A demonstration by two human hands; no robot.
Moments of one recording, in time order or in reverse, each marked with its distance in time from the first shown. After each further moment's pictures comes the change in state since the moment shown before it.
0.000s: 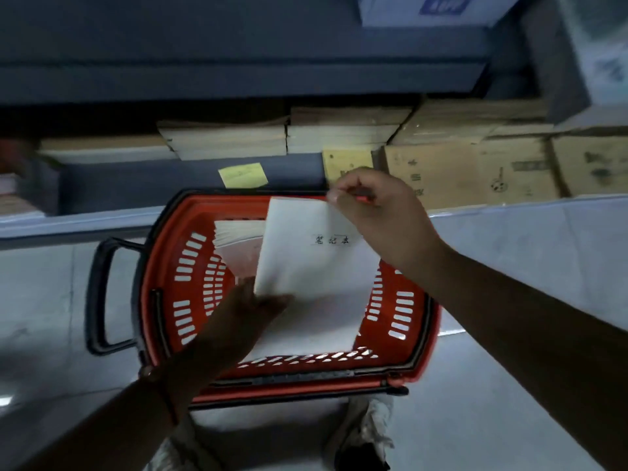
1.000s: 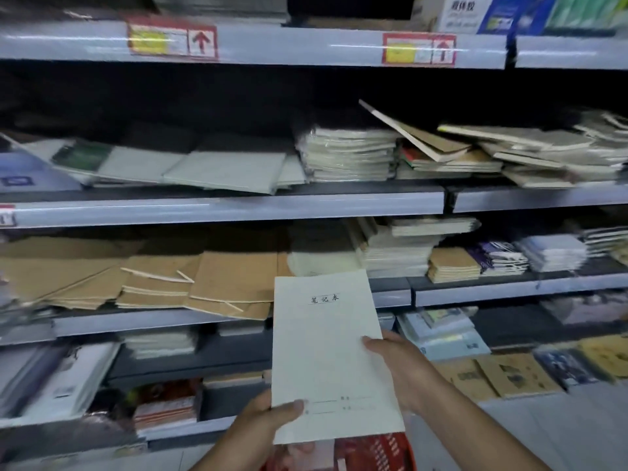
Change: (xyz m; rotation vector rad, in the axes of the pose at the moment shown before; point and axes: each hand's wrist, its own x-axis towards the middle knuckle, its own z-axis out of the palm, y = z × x) left_hand -0.438 0.320 -0.101 -0.504 -0.116 0.177; right_hand -0.234 -0.406 -0.191 0.798 0.029 0.334
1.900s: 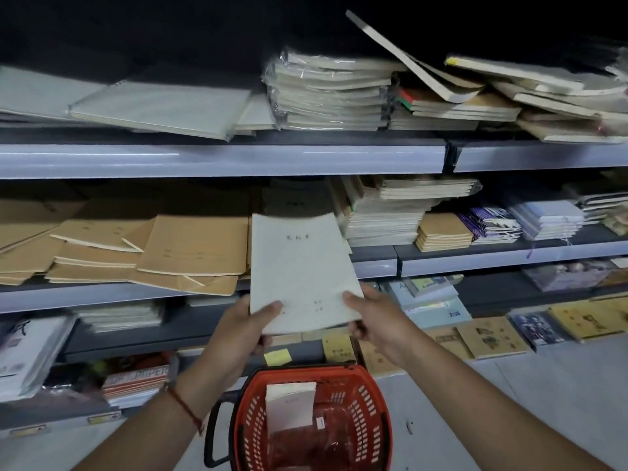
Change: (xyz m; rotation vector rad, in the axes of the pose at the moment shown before) left_hand 0.103 0.041 0.009 0.260 0.289 0.228; right_hand 0.061 -0.010 -0.015 -0.204 -0.031 -0.082
